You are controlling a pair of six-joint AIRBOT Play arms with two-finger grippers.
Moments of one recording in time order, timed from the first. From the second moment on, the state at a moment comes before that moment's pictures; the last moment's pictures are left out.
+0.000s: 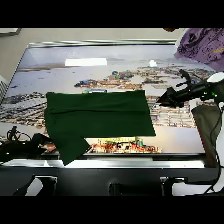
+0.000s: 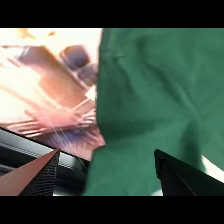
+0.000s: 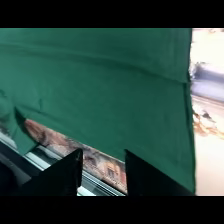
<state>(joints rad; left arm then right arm) 0.66 -0.90 0.40 0.95 -1.19 -1.42 -0.26 -1.59 1.44 -0.81 1.55 1.31</state>
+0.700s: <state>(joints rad) 0.48 -1.01 0.32 0.81 -1.02 -1.33 -0.26 -1.58 1.43 -0.75 1.58 1.34</state>
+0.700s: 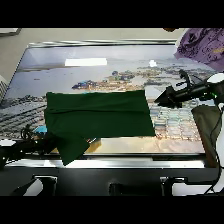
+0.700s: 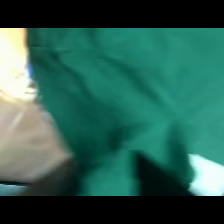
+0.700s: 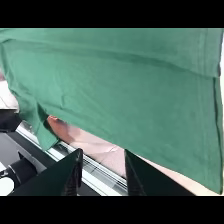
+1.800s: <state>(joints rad) 0.42 -1.04 0.32 0.79 -1.09 -1.28 -0.34 -1.58 0.98 -0.93 1.38 1.23</state>
